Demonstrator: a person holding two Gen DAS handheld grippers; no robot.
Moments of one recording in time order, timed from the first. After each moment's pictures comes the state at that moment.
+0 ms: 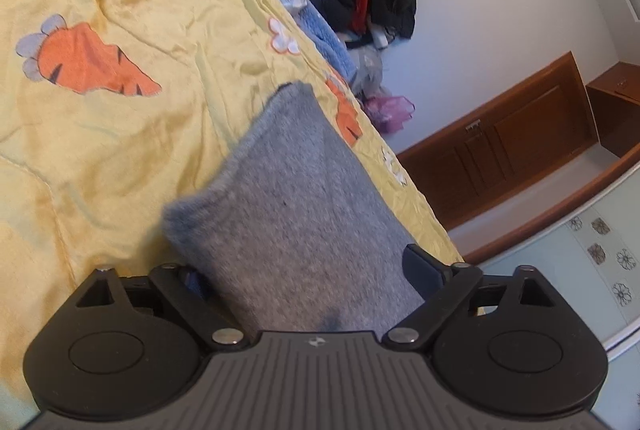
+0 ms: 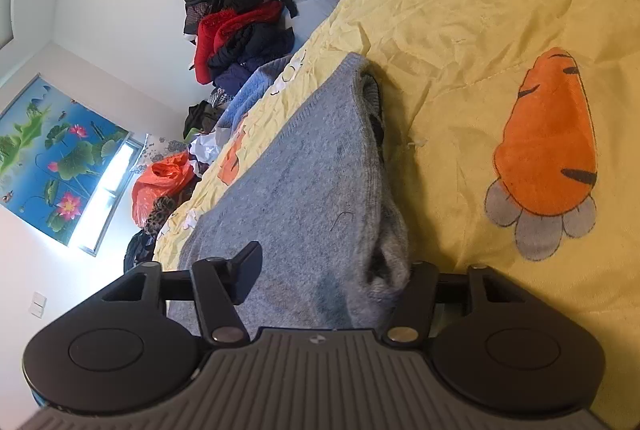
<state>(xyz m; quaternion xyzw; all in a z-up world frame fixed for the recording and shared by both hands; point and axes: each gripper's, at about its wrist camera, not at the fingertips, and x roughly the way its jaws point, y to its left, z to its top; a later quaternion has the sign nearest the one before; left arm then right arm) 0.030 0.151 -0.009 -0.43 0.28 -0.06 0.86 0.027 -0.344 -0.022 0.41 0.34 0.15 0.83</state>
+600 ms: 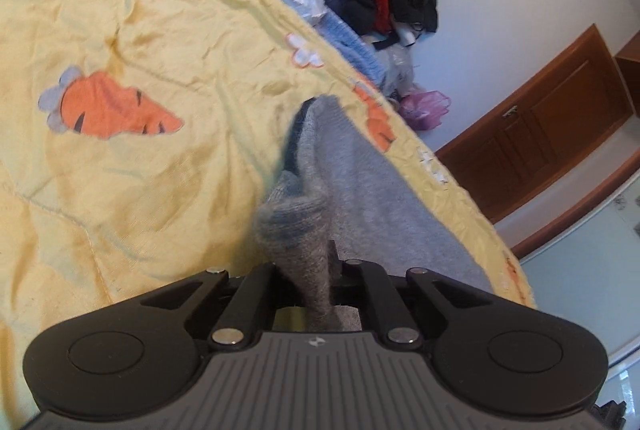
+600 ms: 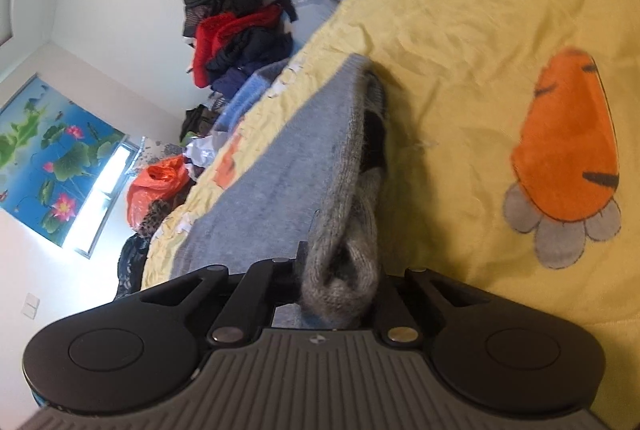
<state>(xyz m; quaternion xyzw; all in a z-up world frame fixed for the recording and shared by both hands) 0.026 0.149 0.013 -0.37 0.30 -0.02 0.88 0.025 -0.334 -0.013 0.41 0.32 0.15 0.84</state>
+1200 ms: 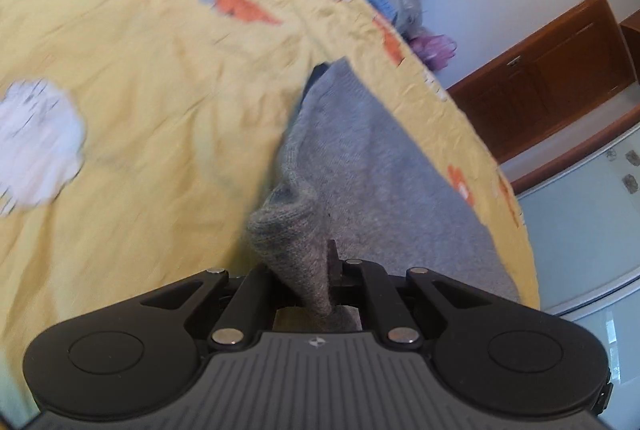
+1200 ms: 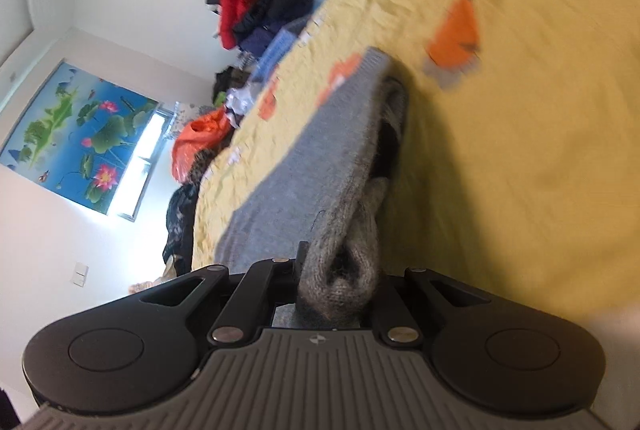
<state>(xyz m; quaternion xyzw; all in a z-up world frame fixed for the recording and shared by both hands) -0.133 0.168 0.007 -0.36 0.40 -0.04 0.84 -0.122 -0.374 -0.006 0.45 0.40 0.20 0.78</state>
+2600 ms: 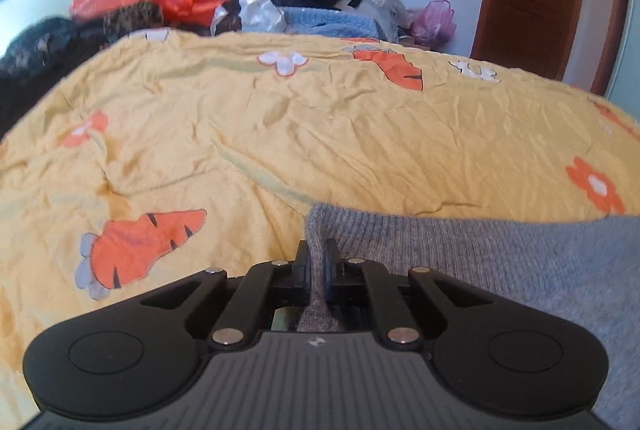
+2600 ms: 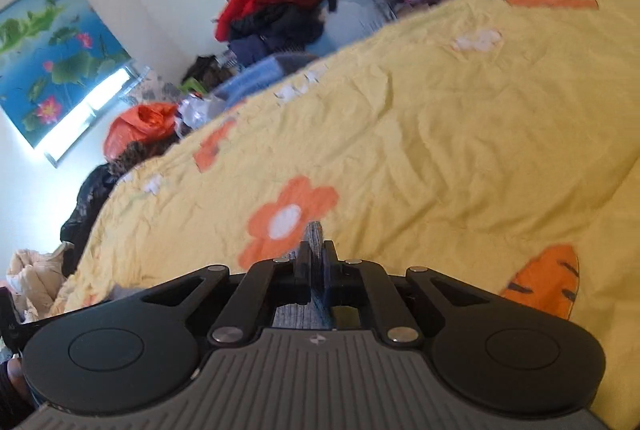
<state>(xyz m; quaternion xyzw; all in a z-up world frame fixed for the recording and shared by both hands) 0.062 0.116 0.010 -0.02 0.34 0.02 0.94 0.061 -0.366 0.006 0.23 0.37 0.17 0.88</state>
